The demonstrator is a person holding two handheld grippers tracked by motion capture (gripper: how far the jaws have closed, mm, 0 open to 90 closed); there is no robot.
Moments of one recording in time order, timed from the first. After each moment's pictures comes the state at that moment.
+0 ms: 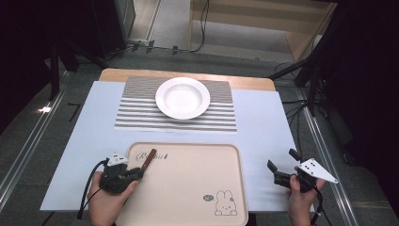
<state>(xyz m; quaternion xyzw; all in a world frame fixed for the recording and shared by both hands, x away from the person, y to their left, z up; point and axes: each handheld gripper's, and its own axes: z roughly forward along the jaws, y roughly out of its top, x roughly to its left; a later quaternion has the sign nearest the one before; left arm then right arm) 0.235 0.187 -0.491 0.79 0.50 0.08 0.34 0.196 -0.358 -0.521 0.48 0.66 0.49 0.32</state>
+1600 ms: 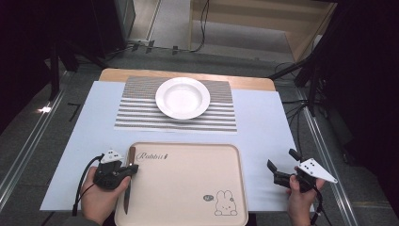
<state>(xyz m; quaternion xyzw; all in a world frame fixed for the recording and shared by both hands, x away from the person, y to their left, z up) 0.247 0.209 -0.492 0.80 0.47 0.09 0.35 0.196 -0.357 -0.521 0.48 0.66 0.48 0.33</state>
